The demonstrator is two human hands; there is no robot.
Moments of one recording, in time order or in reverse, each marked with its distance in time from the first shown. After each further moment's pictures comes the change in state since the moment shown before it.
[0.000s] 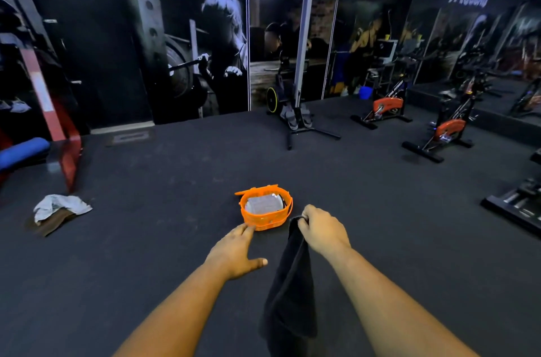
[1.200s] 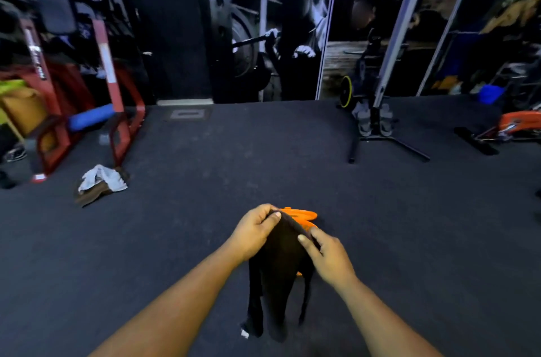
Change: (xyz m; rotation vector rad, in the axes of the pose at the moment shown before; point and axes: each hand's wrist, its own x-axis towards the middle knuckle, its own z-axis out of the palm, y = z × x) left_hand 0.521 0.010 -0.089 -0.850 0.412 -0.167; right_hand 0.541 0.132 0.080 0.527 -0.193 -0.463
